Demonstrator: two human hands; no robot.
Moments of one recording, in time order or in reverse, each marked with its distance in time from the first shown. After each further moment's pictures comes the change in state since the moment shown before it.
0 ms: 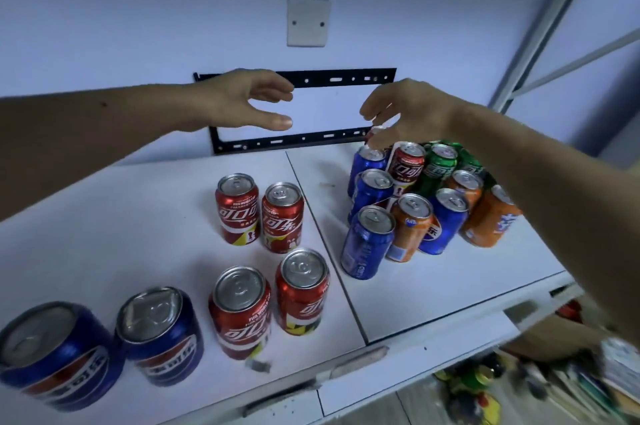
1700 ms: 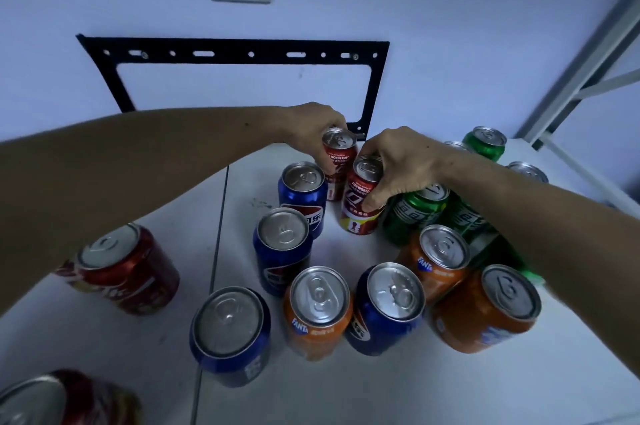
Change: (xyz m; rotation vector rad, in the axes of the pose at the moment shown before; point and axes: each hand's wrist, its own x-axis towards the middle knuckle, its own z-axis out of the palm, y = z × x) left_hand 0.265 0.009 0.162 0.469 -0.200 -0.095; right_hand 0.102 0.202 0.028 -0.191 -0.311 -0.117
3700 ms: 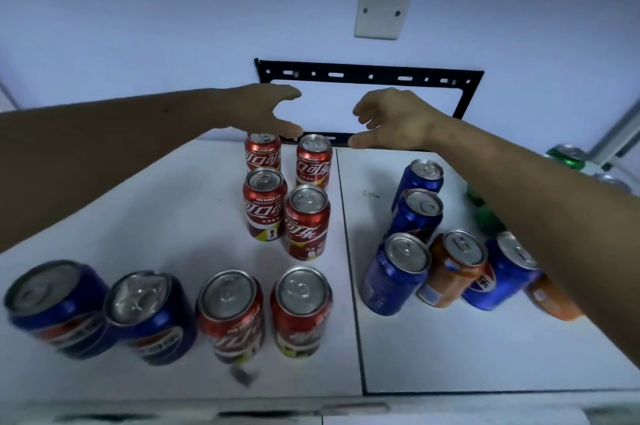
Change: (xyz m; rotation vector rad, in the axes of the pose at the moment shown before) left_hand -0.260 -0.113 -0.067 0.000 0.148 -0.301; right_hand 0.015 -0.204 -0.018 0.211 0.224 -0.072
